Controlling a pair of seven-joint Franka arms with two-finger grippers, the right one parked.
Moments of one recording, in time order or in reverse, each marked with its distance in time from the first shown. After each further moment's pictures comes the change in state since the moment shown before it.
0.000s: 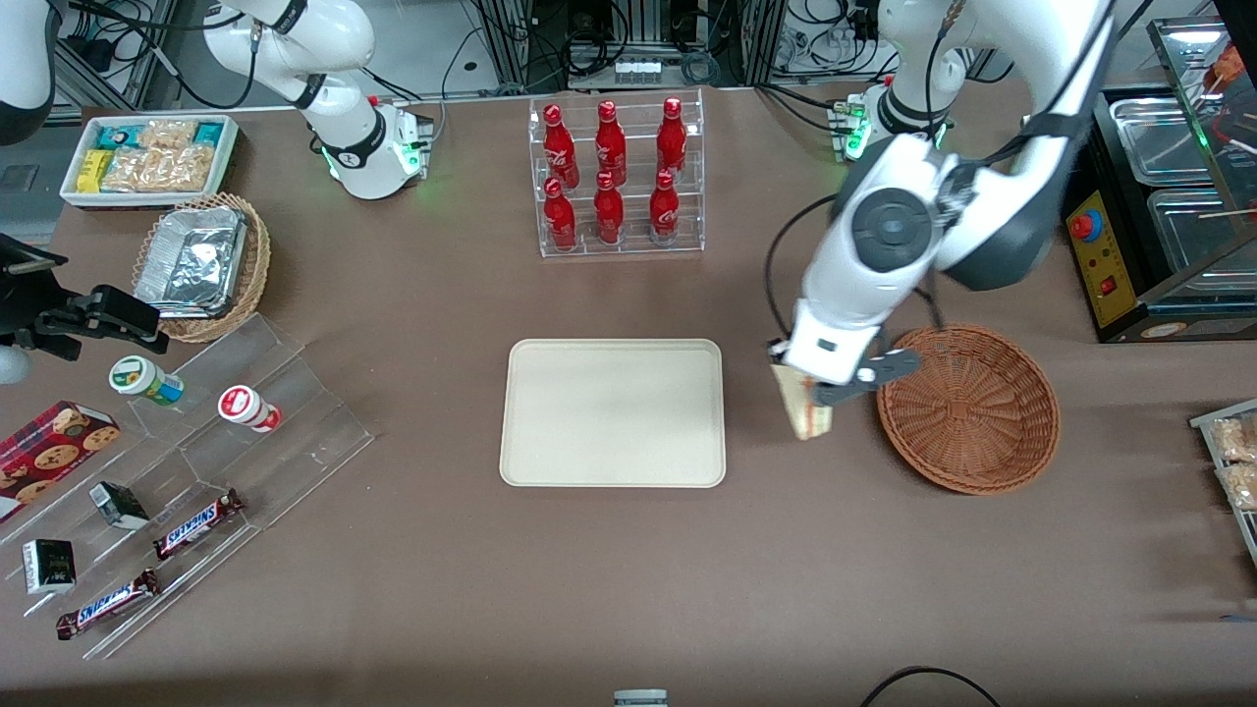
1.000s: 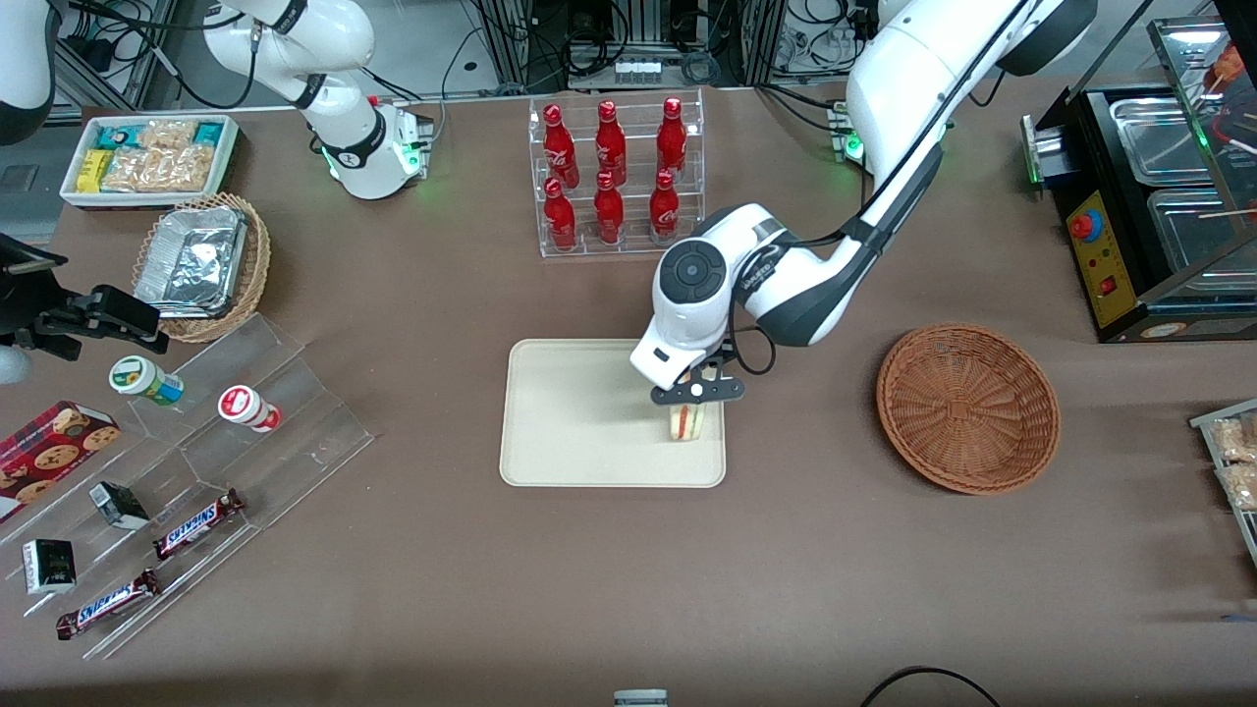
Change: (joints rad) arm -0.211 0.306 0.000 0.086 0.172 0.178 -0.028
